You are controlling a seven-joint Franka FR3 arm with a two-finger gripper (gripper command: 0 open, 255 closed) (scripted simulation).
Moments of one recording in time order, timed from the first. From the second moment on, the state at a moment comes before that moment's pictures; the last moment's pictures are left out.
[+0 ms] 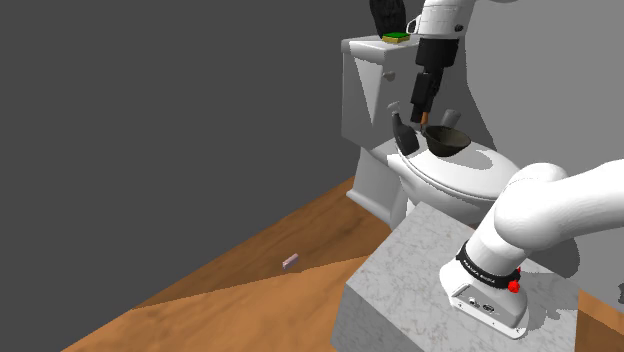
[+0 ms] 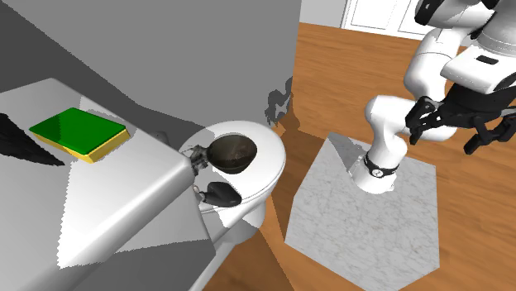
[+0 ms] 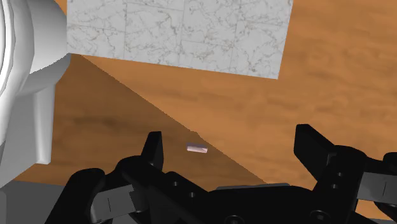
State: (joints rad) arm -0.02 -0.79 0.04 -2.33 0.08 1.43 -0.15
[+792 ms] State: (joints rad) arm -0.11 -0.82 -0.09 -2.59 -0.07 1.84 -0.28
